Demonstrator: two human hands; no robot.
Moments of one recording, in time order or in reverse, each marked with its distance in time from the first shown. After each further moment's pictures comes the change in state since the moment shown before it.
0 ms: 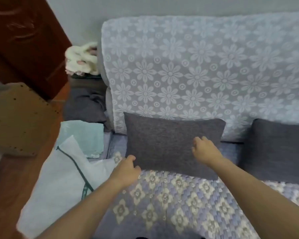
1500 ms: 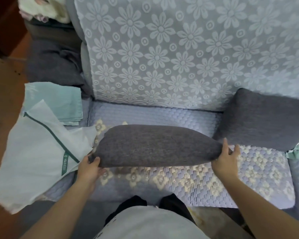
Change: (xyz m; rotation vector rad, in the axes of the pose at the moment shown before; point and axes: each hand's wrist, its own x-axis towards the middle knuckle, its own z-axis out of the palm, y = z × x) left_hand -0.042 -0.100 0.054 -1.144 0.233 -0.498; right_hand -0.120 0.105 0.093 0.192 0.264 0.567
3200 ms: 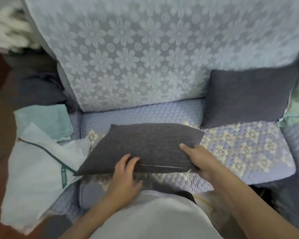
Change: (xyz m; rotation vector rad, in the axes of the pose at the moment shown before) left_hand -0.109 -0.046 0.063 1.279 -0.471 0.812; right_hand -0.082 -0.029 -0.053 0.931 -0.588 0.260
